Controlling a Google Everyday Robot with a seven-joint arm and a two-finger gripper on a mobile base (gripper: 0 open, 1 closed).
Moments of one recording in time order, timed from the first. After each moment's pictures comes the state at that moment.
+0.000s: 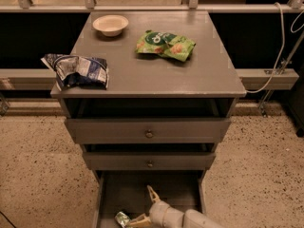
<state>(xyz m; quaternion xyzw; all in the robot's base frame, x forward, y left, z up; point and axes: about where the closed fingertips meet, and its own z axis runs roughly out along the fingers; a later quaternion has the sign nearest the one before) 0.462 0.052 0.287 -0.39 0.70 0.30 0.51</state>
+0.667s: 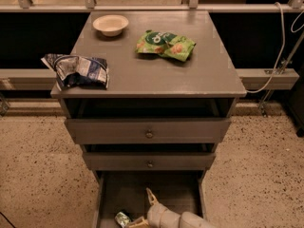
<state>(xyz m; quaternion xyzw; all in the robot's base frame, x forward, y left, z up) 0.462 0.058 0.262 -0.42 0.71 0.26 0.50</state>
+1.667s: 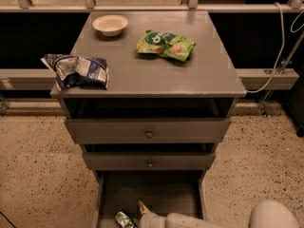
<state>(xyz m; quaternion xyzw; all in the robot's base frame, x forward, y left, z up) 0.433 0.090 0.160 -0.49 0.74 0.25 0.39</state>
